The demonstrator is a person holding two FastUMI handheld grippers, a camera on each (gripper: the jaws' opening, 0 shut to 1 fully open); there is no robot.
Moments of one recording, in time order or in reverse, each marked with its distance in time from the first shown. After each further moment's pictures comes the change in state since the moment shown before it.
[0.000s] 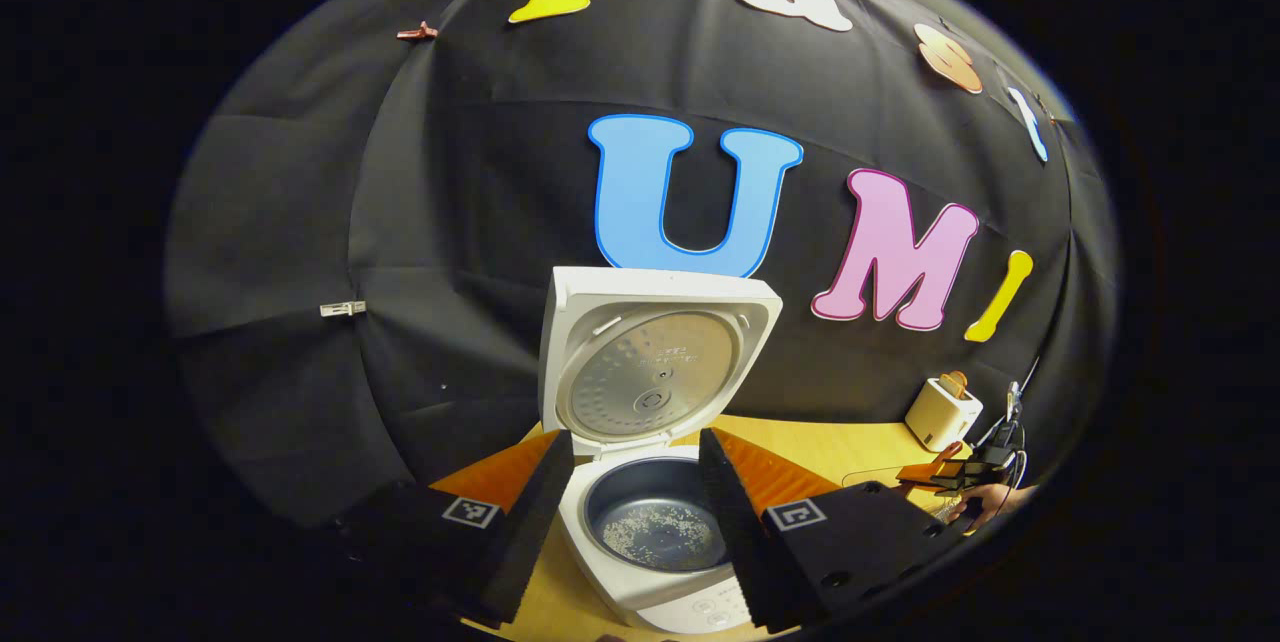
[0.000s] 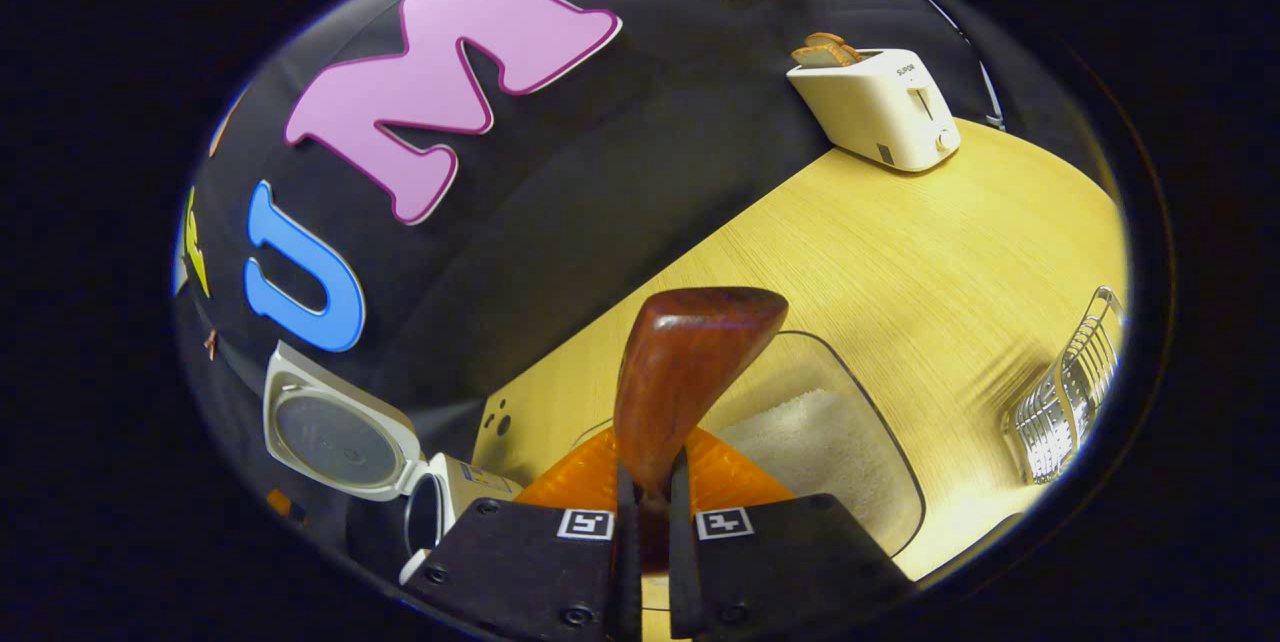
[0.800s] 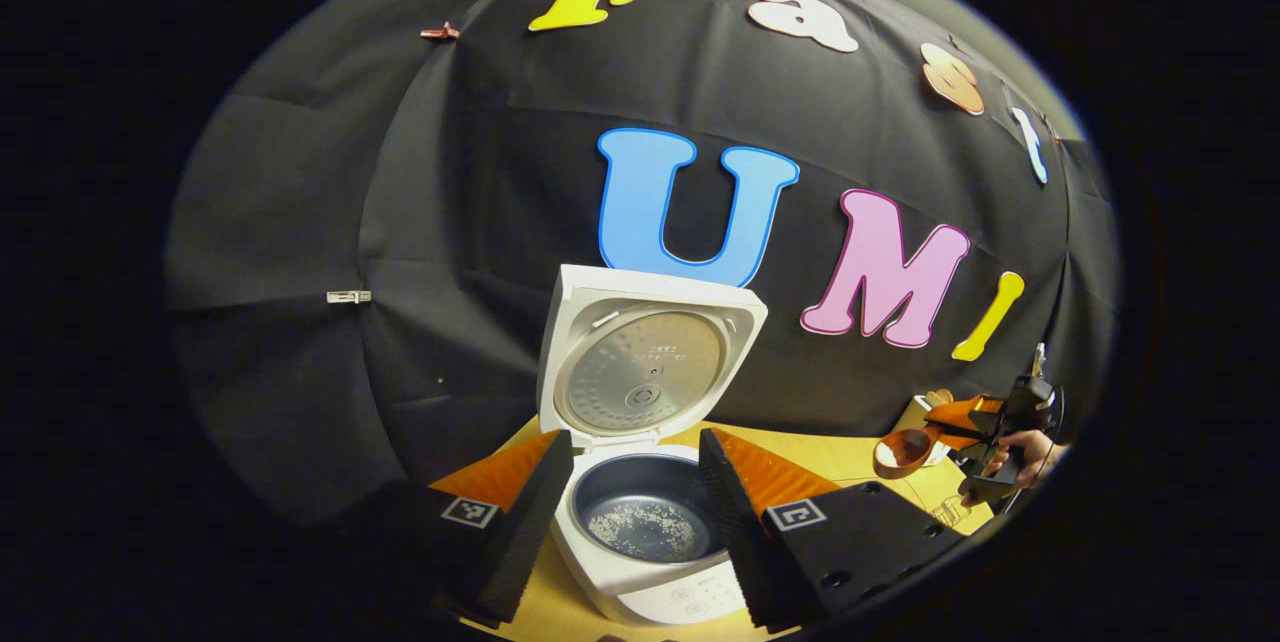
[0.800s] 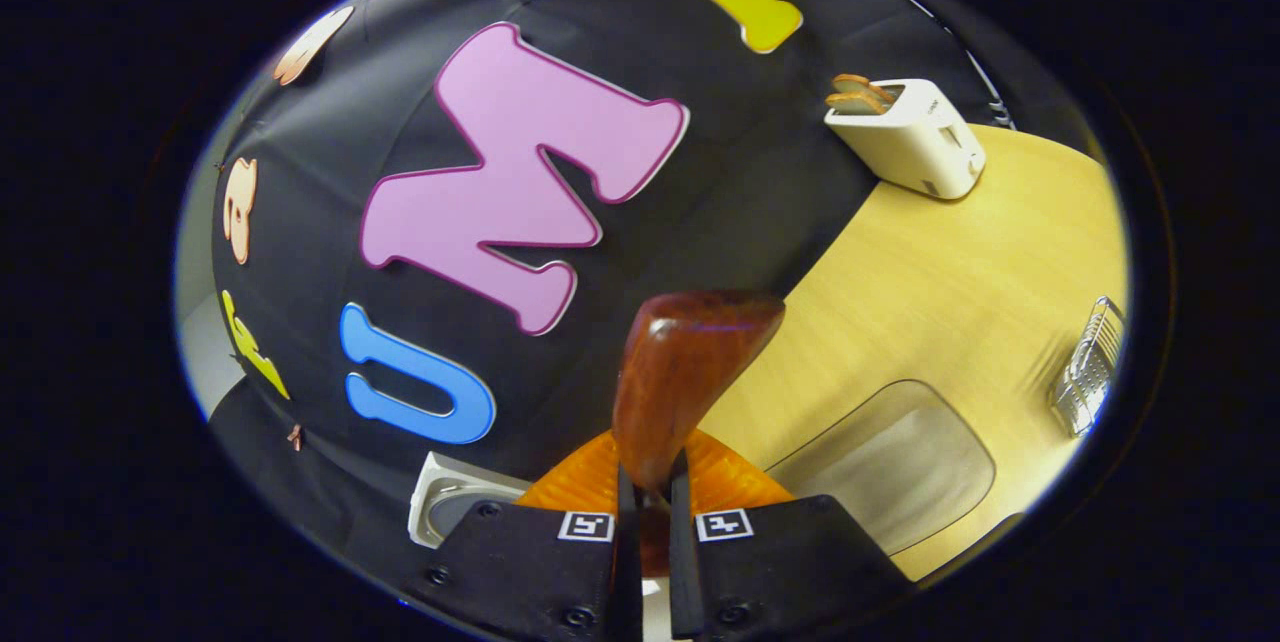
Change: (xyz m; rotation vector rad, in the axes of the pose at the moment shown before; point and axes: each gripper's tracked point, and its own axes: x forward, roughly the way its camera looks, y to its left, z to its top) left arm -0.023 0.002 -0.007 -0.057 -0.034 0.002; right arm -0.052 0.140 0.064 0.166 -0.092 0.216
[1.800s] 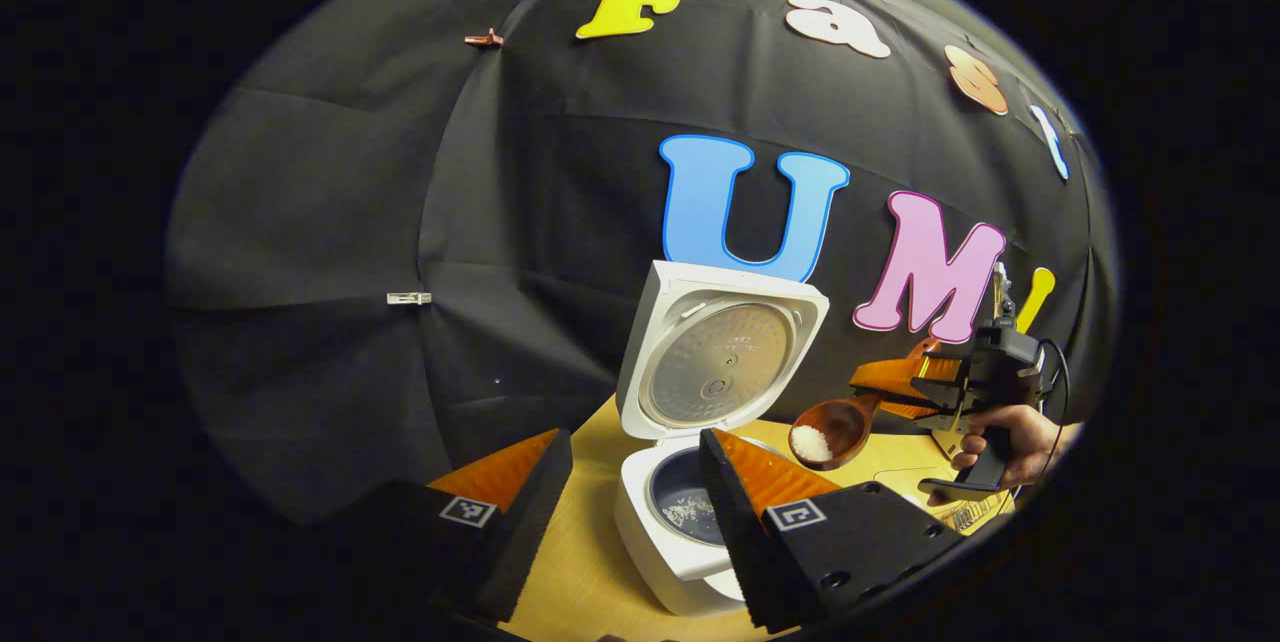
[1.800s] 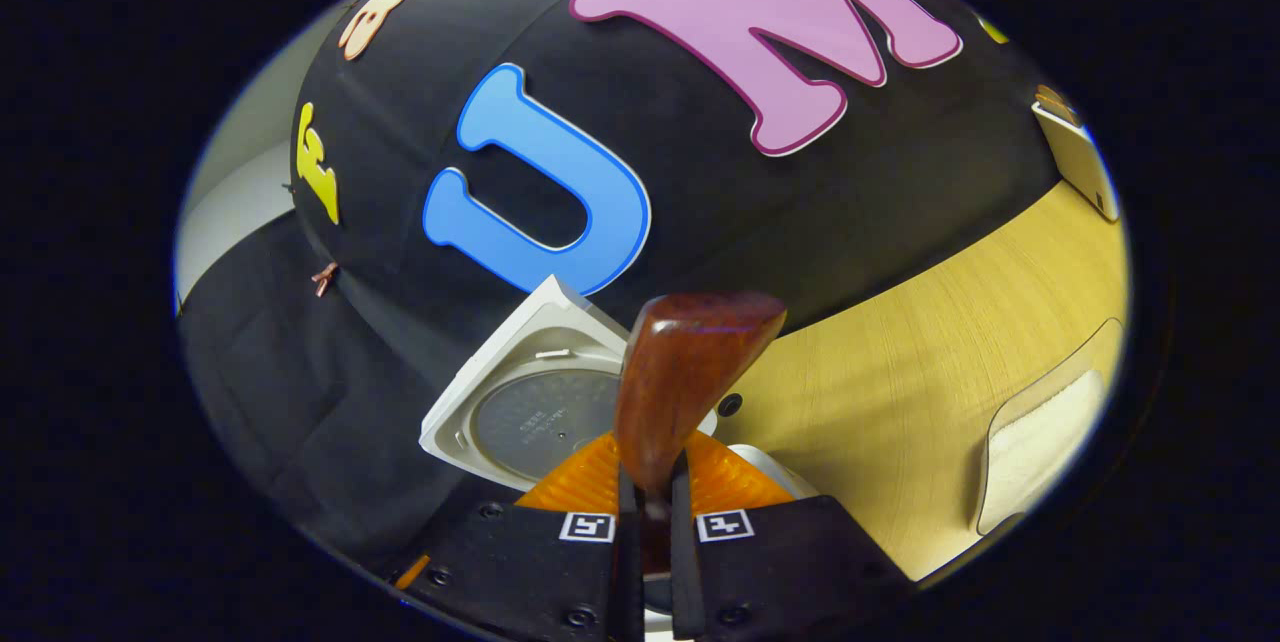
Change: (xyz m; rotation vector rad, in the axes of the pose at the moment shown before) left arm -0.022 0.061 -0.007 0.011 -0.020 0.116; right arm 0.058 0.134 -0.186 -0.357 0.234 0.194
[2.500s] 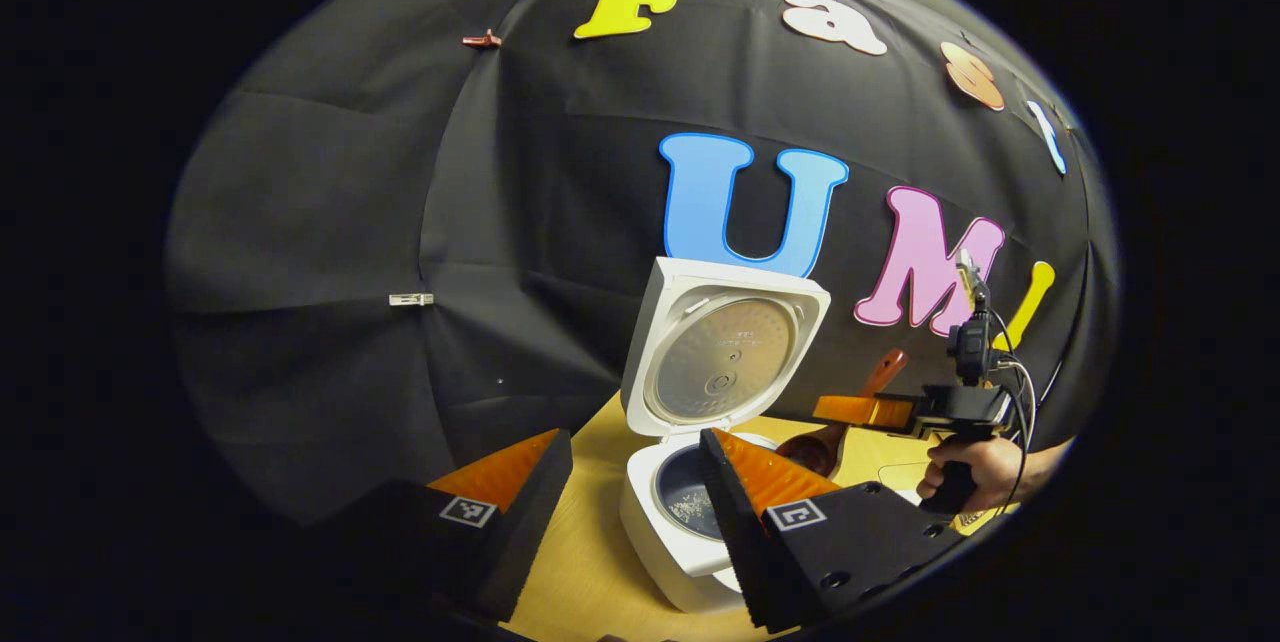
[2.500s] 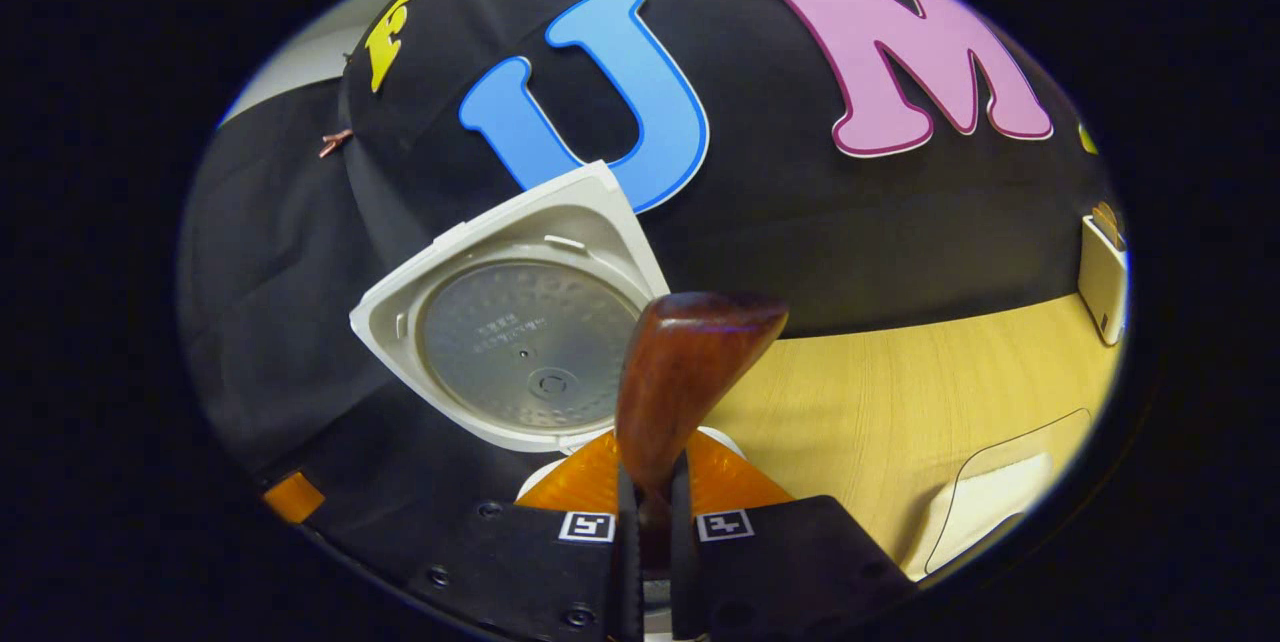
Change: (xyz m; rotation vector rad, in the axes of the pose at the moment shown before) left arm -0.002 0.002 -0.002 0.012 0.003 -0.008; right arm 0.024 -0.010 -0.054 -0.333 0.069 -0.066
